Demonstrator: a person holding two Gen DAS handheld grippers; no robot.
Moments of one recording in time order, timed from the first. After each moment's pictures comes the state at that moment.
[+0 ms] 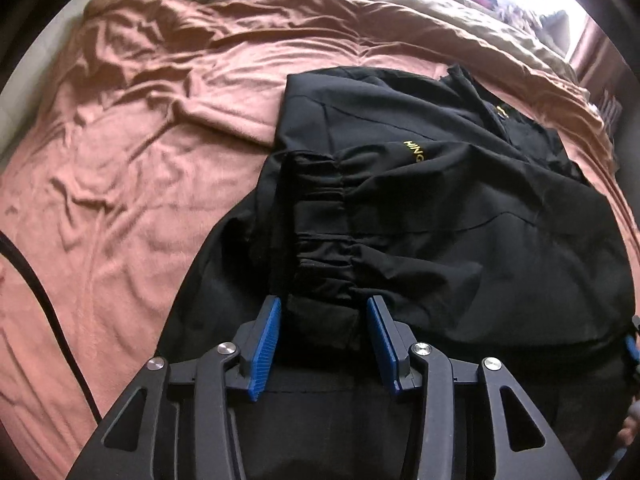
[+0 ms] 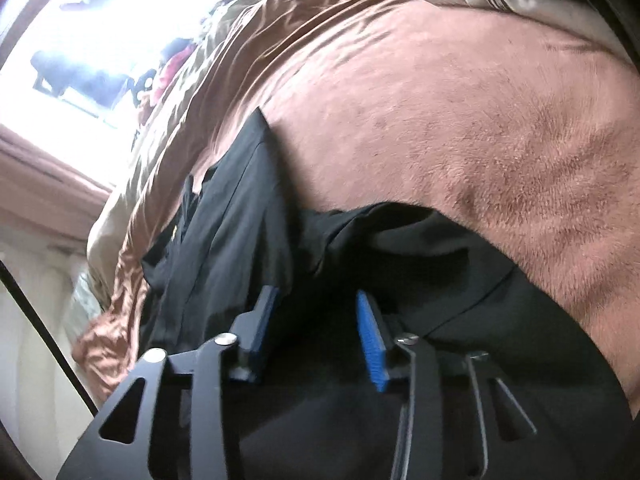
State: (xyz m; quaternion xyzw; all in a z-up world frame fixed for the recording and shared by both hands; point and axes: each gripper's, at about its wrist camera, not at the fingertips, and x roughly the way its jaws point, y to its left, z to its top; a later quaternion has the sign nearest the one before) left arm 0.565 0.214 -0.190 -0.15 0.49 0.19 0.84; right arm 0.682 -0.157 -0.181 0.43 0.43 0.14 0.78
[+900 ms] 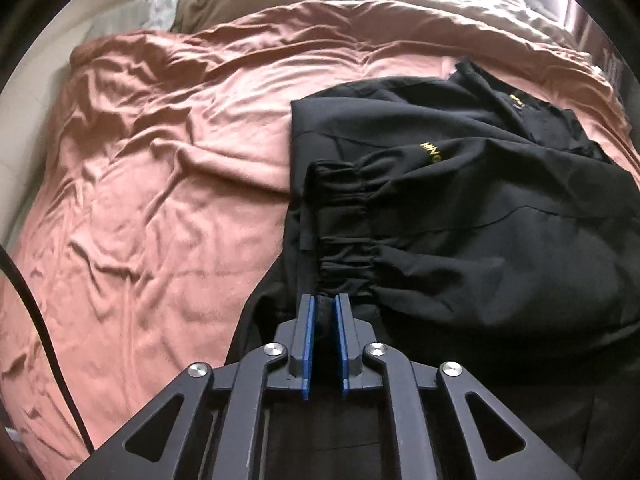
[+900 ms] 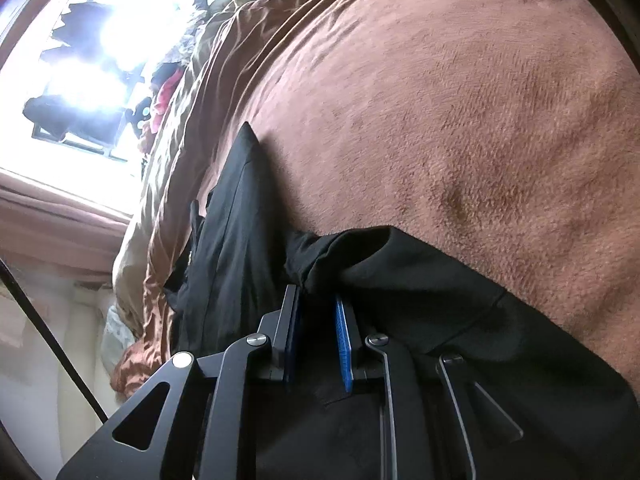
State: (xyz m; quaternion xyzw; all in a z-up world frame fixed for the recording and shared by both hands) left arm 0.594 0.228 -0.182 -0.07 0.51 0.21 0.83; right arm 0.672 -0.187 -0.199 0.49 0.43 0.13 0.75
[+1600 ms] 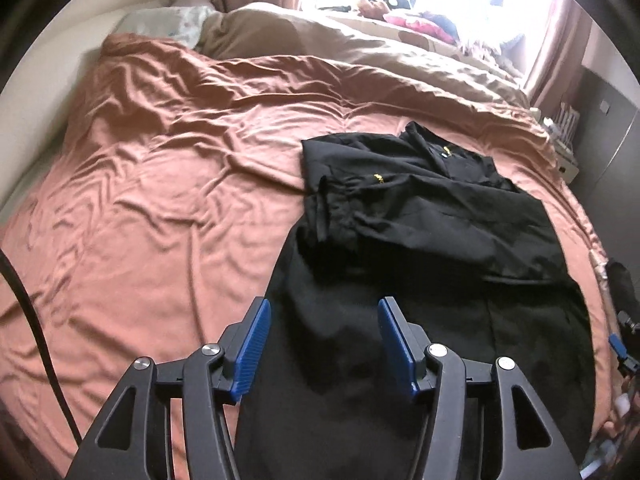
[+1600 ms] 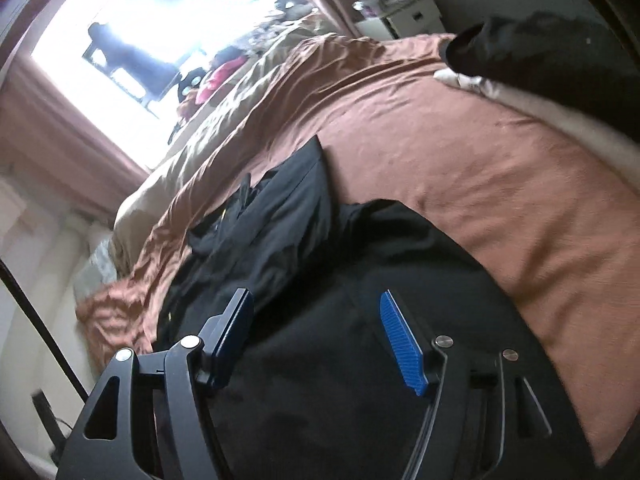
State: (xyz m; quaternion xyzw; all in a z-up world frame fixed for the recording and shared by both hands) left arm 0.431 0.212 -0.081 -0.15 0.42 0.15 0.88; right arm 0.537 -0.203 -0.102 0.35 0.37 0.16 0.84
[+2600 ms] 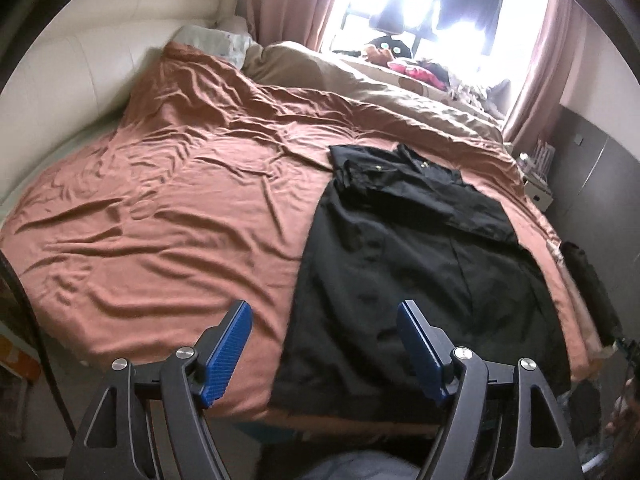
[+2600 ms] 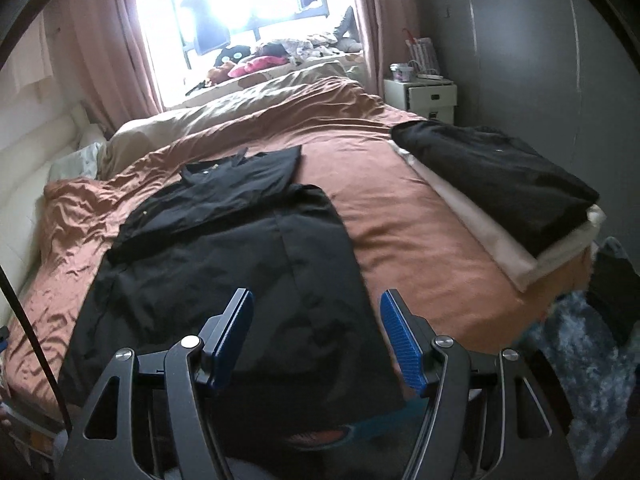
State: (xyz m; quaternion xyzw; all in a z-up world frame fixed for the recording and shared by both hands) left arm 0.190 0.175 -0.063 -0.17 0.35 0.16 0.91; right arm 0.336 -0.262 -0.057 0.13 0.32 0.14 0.93
